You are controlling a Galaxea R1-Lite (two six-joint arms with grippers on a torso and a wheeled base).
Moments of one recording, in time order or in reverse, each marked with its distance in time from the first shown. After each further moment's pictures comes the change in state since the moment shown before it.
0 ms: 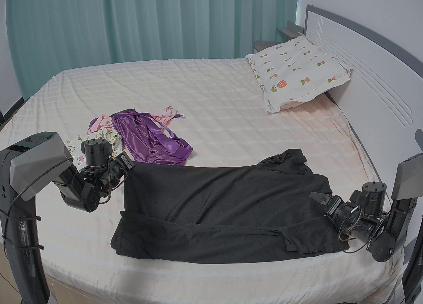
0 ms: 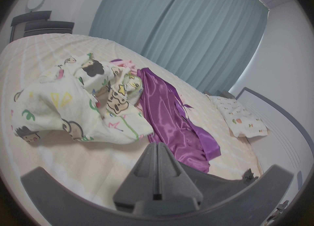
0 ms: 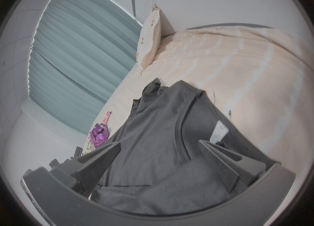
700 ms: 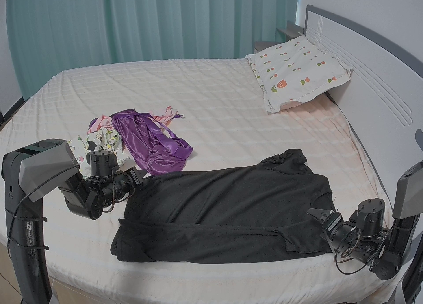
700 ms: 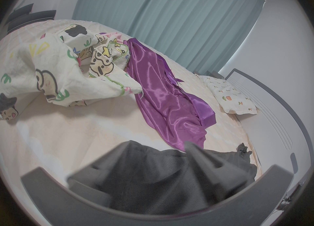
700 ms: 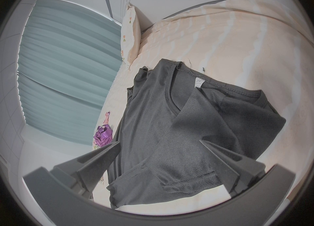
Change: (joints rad) left arm -0.002 0.059 0.030 0.009 -0.211 0.058; right arm 0.169 -0.057 0.159 -0.016 -0.132 0.302
